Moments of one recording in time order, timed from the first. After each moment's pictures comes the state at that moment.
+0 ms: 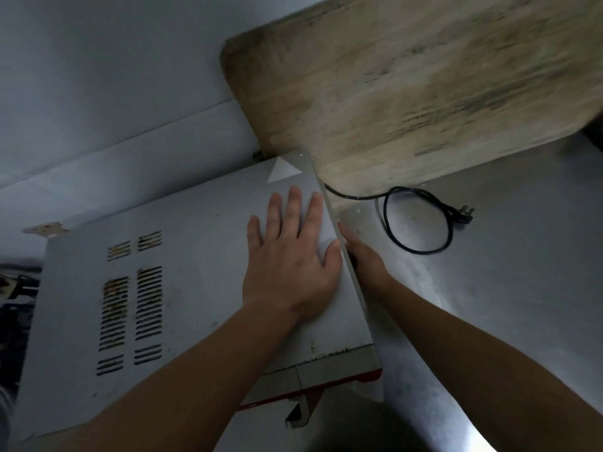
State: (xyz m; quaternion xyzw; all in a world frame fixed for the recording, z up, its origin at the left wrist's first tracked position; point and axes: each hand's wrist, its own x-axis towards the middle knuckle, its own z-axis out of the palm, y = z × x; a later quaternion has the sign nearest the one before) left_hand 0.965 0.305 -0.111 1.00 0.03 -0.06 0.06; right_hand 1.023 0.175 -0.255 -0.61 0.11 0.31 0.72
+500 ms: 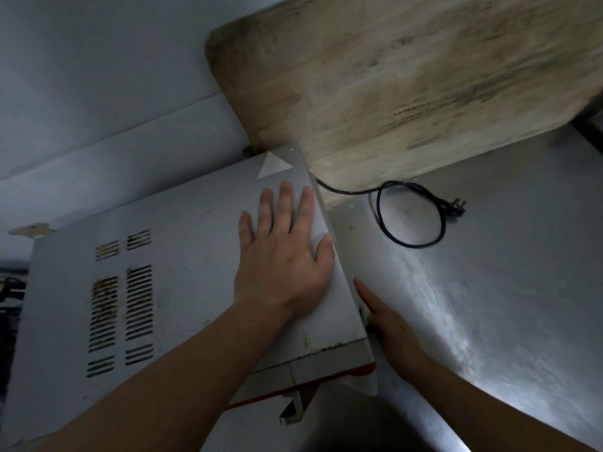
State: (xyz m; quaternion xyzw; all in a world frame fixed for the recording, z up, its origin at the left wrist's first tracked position) left_hand 0.965 0.304 -0.111 1.00 0.03 -0.07 0.06; right_hand 0.915 0.120 -0.278 -0.68 0.03 0.31 0.66
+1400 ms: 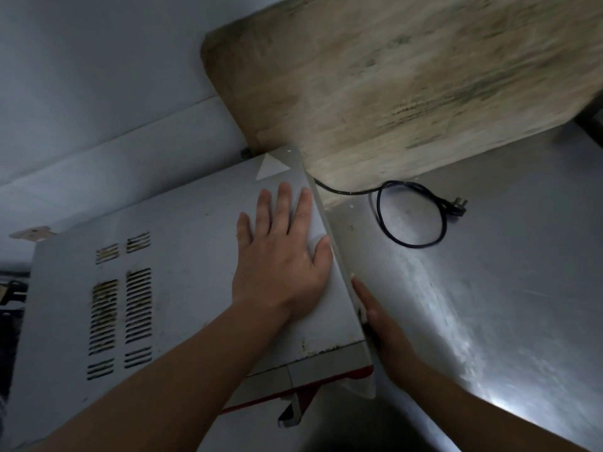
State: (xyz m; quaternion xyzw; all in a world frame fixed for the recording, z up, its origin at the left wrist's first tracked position) left_hand 0.967 0.305 -0.112 1.00 0.02 -0.07 0.06; right_hand 0.899 0.125 -0.293 -0.61 0.01 0.28 0.74
